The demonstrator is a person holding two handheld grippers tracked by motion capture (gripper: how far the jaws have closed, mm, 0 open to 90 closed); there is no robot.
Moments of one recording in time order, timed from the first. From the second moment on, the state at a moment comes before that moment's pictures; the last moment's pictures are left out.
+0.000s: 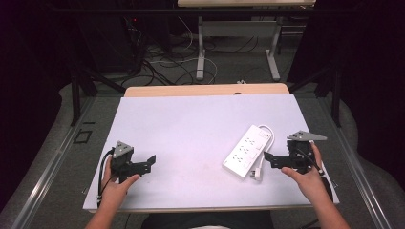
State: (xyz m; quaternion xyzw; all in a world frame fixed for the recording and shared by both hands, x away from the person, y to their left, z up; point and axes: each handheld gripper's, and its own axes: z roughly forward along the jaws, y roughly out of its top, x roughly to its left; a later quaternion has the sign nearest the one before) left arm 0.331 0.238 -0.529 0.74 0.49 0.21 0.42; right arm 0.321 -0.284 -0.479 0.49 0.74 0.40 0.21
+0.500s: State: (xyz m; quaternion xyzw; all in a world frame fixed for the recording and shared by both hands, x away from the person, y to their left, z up) left arm 0.331 0.242 -0.529 0.73 0.50 0.22 0.42; right arm 0.309 -0.308 -0.503 0.51 0.73 0.39 0.24
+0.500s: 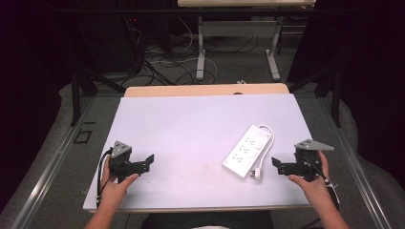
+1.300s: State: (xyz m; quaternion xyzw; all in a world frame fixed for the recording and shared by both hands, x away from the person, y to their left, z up) left arm 0.338 0.251 -0.532 0.72 0.52 0.22 0.42; right arm 0.320 -0.352 -0.540 0.59 0.67 0.36 0.27
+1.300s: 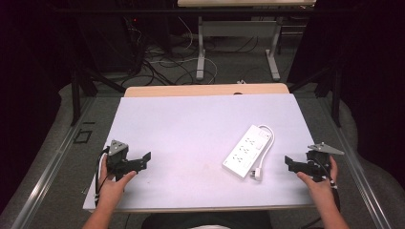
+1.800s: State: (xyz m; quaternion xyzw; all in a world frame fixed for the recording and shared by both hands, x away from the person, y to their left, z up) left arm 0.352 0.252 -0.540 0.72 0.53 0.23 0.38; right arm 0.316 -0.358 -0.545 0.61 0.66 0.35 0.26
